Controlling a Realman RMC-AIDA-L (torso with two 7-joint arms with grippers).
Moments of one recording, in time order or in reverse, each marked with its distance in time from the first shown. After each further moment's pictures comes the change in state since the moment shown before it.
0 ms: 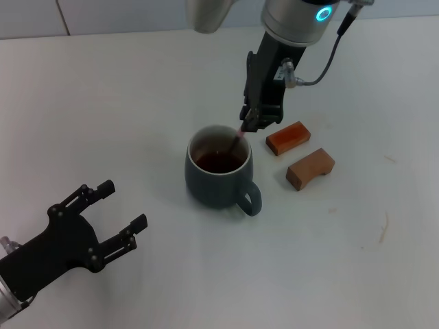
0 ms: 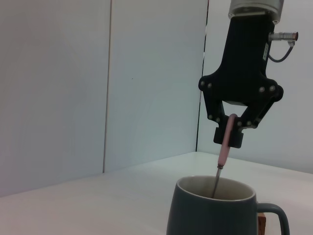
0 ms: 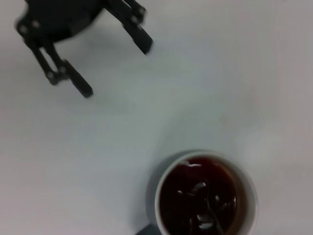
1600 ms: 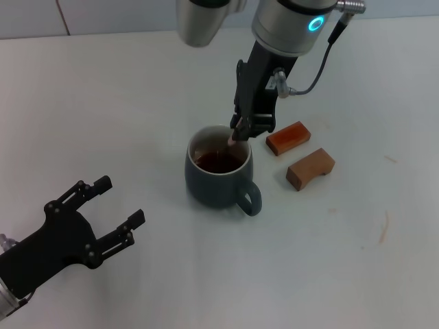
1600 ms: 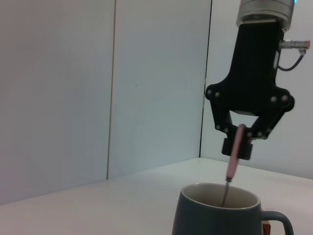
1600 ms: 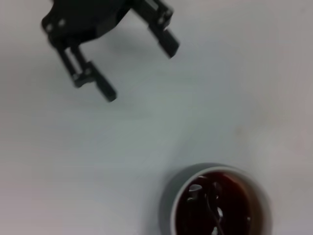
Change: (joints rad) left arm 0.000 0.000 -0.008 0.003 -0.009 0.012 -0.001; right arm -0.031 0.004 -0.066 -0.050 0.071 0.013 0.013
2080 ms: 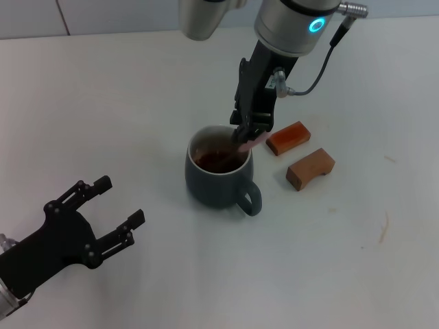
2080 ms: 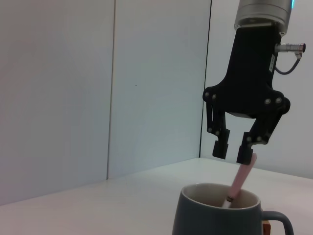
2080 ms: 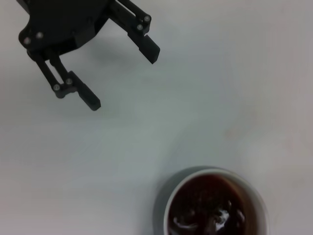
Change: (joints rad) left arm 0.000 0.000 0.000 0.003 0.000 0.002 0.000; right arm -0.025 0.001 -0.001 -0.014 0.008 0.017 0.039
